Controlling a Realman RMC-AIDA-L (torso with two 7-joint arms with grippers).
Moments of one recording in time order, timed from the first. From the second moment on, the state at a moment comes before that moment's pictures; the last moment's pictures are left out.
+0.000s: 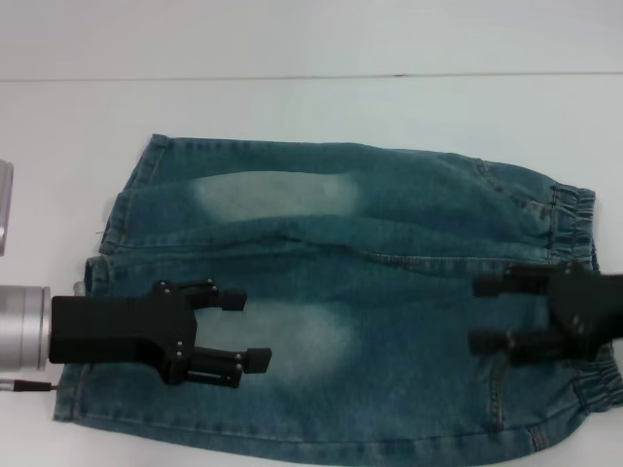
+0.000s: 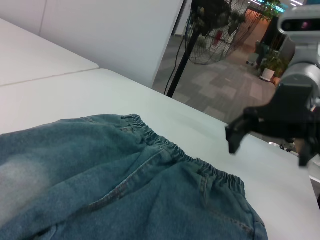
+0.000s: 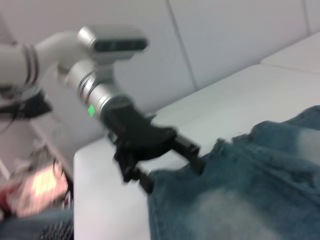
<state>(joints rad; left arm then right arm) -0.41 -2.12 0.83 0.81 2.05 1.69 -1.49 0.43 2.08 -0.66 -0.86 -2.10 -1.87 1.57</state>
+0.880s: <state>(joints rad) -0.42 -2.12 0.83 0.81 2.07 1.68 -1.48 0.39 1.95 -0.39 -0.84 -2.34 -1.89 2.26</state>
